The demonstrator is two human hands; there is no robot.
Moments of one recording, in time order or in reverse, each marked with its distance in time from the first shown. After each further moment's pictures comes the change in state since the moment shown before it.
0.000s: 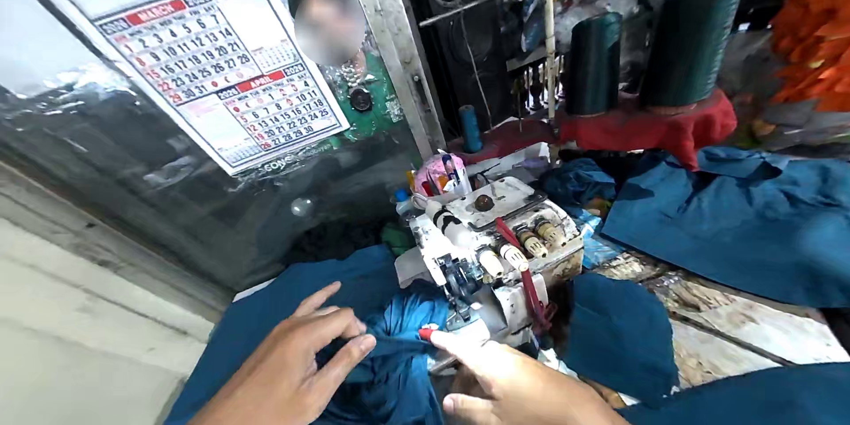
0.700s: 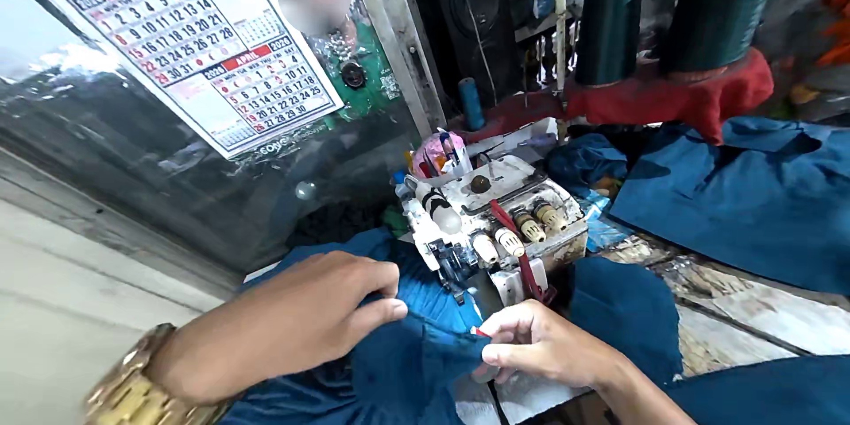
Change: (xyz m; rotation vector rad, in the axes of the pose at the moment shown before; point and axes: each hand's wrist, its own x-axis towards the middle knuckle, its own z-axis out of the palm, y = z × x) left_hand 0.087 0.074 -0.044 0.234 -0.512 -0.018; right_hand -0.035 0.046 -0.031 0.702 0.049 -0.184
